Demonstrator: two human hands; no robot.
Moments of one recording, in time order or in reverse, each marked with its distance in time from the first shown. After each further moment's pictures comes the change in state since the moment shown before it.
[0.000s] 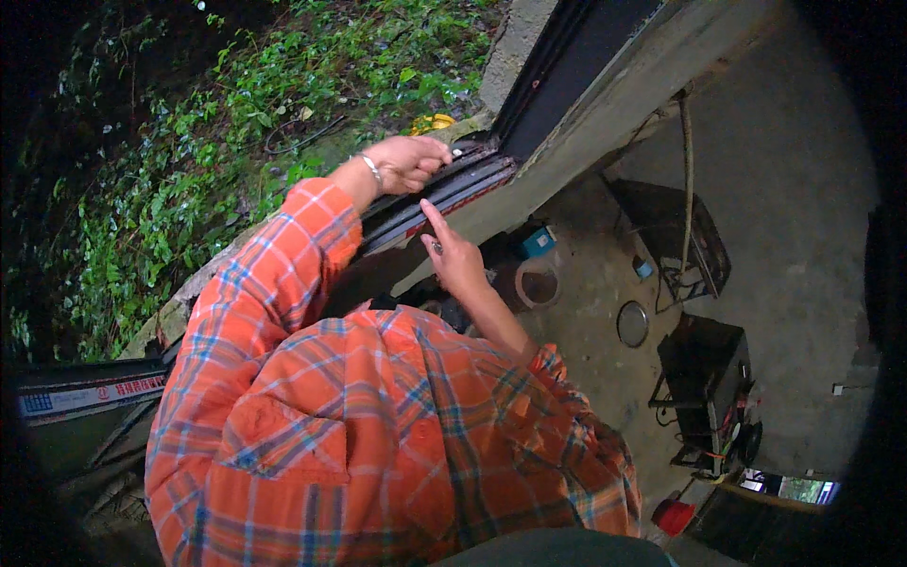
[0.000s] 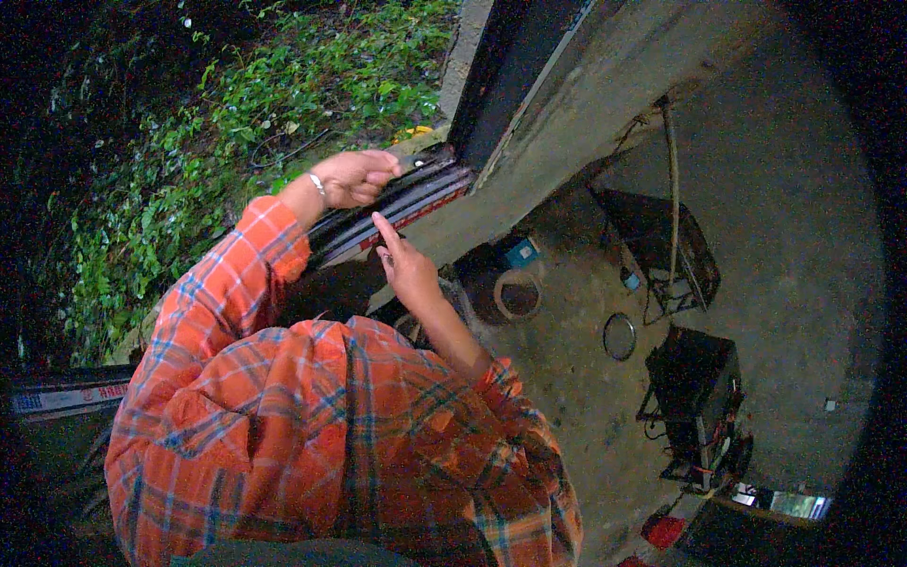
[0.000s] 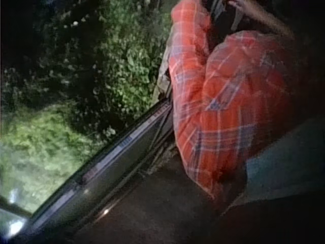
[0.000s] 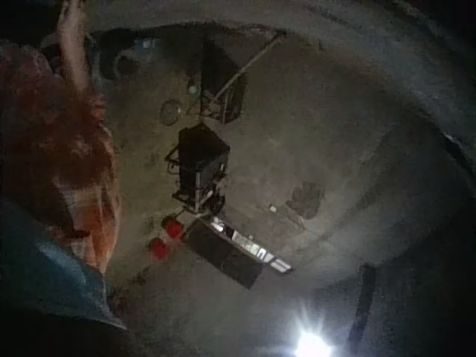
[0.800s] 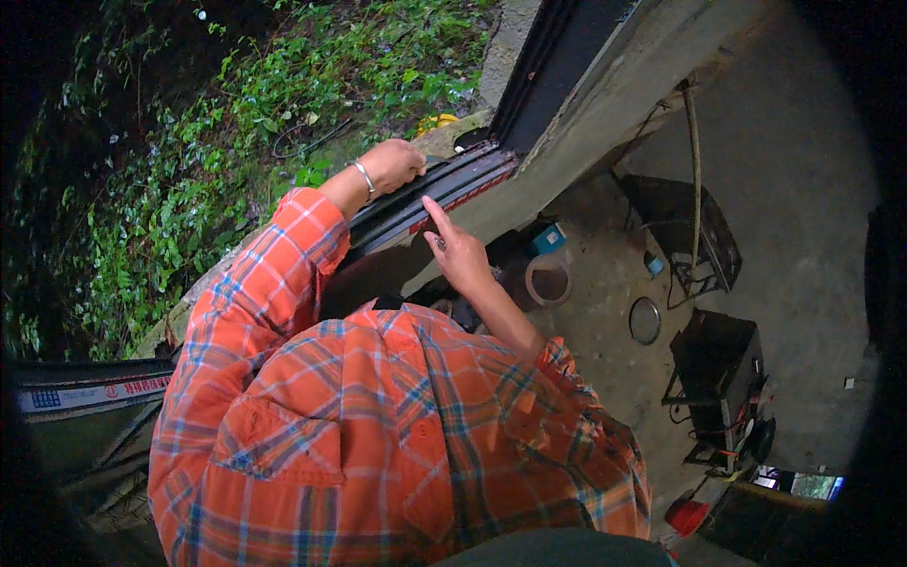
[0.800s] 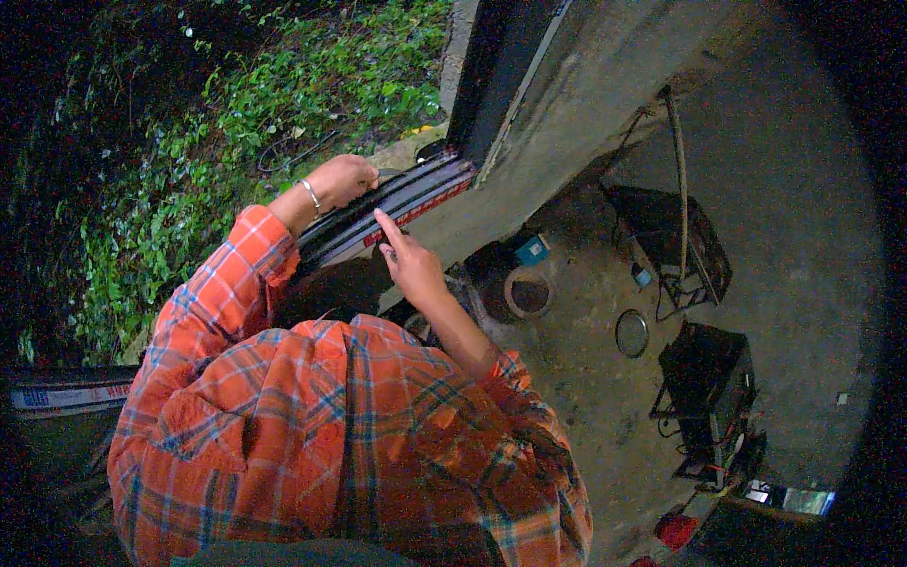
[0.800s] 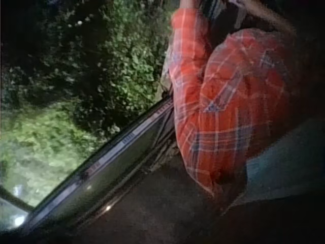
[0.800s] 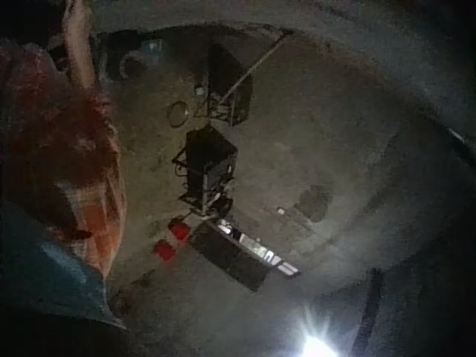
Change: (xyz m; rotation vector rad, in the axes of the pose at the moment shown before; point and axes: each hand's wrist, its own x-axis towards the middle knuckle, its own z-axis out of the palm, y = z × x) left_hand -0.015 -0.010 -0.016 1.250 0.261 0.298; right_hand -0.001 -0.001 -0.003 -0.015 -0.056 0.040
